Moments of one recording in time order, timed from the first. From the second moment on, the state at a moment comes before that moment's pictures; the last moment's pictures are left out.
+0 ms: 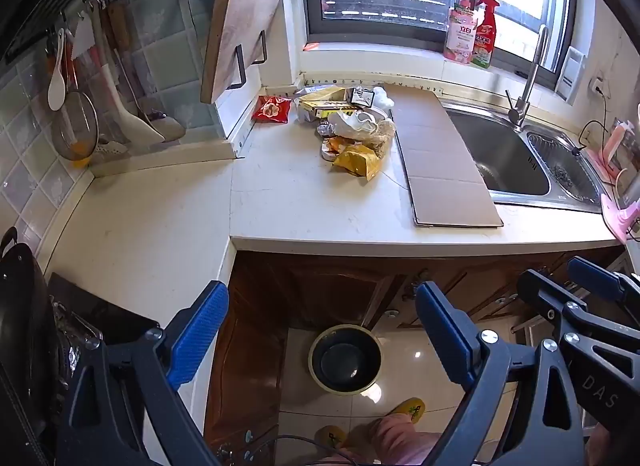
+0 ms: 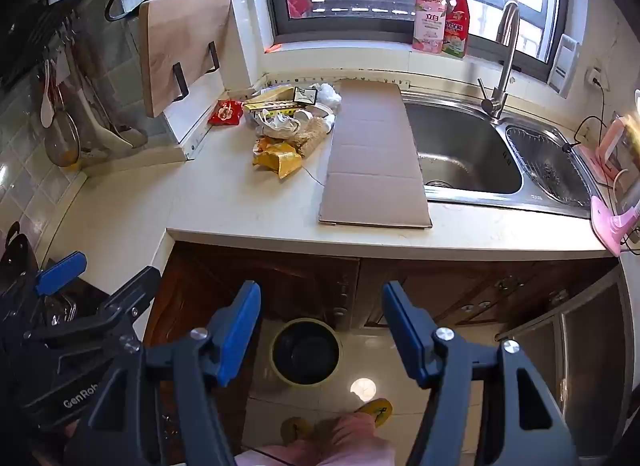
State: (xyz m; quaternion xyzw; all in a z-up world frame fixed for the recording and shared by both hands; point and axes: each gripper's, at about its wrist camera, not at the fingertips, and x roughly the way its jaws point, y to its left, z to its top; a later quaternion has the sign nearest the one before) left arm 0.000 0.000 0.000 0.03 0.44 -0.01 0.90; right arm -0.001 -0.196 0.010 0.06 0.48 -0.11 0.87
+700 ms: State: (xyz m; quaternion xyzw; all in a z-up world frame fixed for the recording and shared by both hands) left arm -0.002 0.000 0.002 0.03 0.44 -0.02 0.90; right arm -0.003 -0.194 0.007 0.07 0.48 -0.11 0.87
